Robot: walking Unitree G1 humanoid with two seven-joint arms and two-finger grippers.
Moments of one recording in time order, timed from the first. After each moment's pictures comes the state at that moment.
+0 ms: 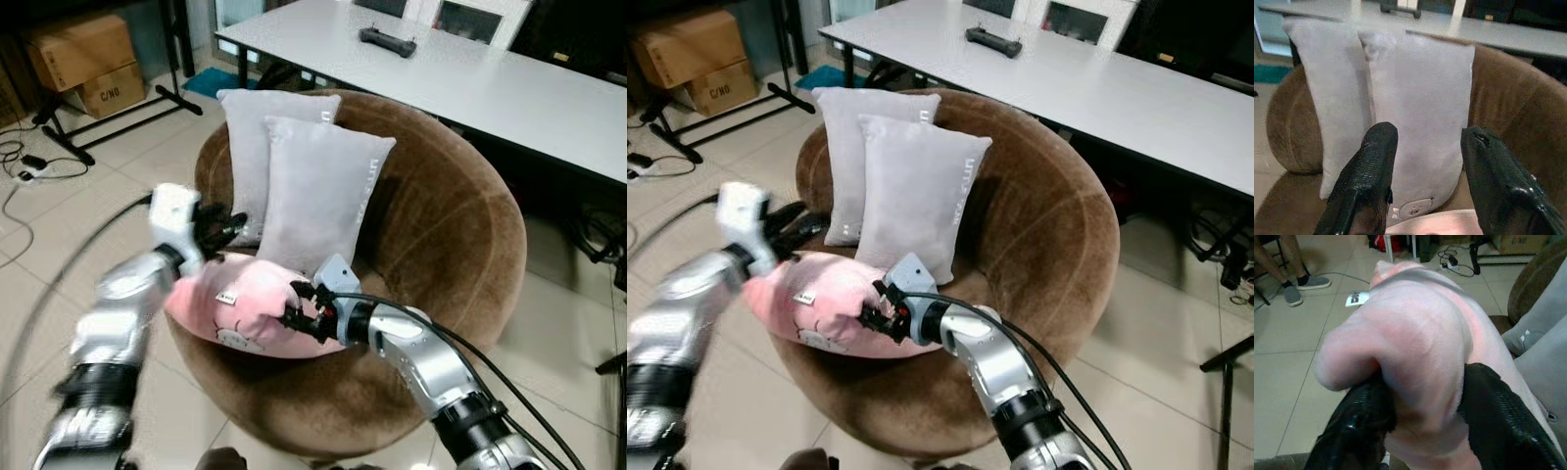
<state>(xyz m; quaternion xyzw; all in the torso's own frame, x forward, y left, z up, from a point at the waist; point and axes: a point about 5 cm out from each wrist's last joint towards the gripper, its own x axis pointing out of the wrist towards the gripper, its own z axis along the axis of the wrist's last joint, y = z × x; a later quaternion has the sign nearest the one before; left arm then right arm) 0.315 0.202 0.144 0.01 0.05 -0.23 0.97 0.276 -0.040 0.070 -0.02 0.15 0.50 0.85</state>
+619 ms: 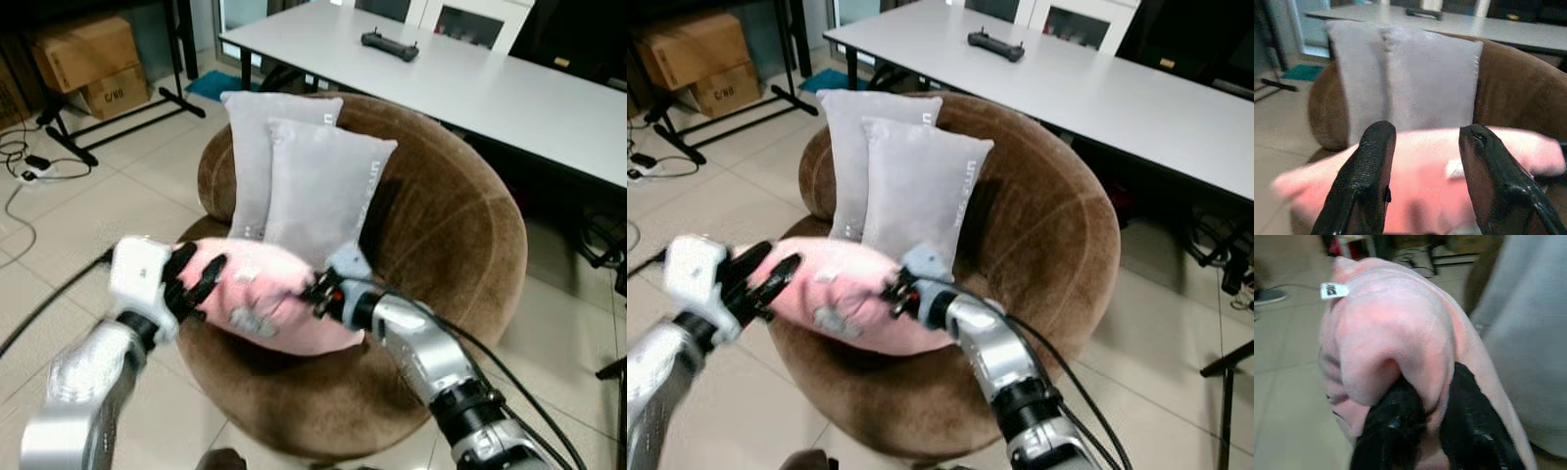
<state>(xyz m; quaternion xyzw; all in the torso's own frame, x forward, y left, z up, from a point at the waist) 0.221 0.200 0.144 0.03 0.04 -0.13 0.99 0.299 -0.060 0.069 0.00 0.15 0.40 0.90</state>
